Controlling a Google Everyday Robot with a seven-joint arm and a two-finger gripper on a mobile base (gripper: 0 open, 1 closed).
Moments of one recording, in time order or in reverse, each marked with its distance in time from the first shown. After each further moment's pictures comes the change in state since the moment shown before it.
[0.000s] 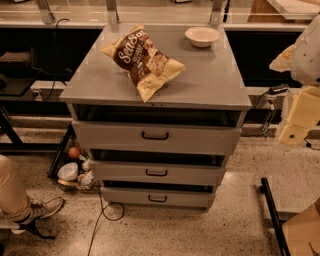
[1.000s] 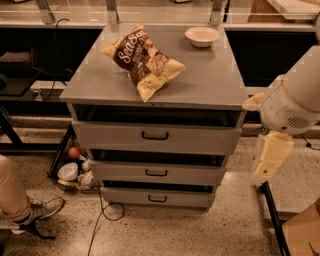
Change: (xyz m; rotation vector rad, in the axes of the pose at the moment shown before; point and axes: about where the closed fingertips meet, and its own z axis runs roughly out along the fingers) arm 0.003 0.029 0.092 -0.109 -0.066 -0.072
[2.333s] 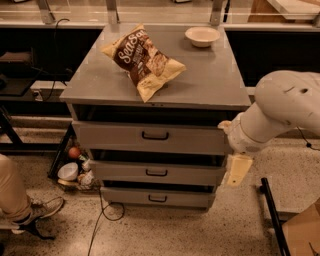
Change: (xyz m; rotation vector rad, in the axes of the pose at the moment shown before) arm 0.016 -0.037 0.141 0.034 -0.001 -0.107
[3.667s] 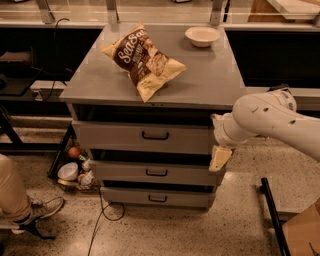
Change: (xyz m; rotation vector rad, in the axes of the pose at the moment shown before) arm 0.003 -0.083 0.081 0.216 -0.005 -0.015
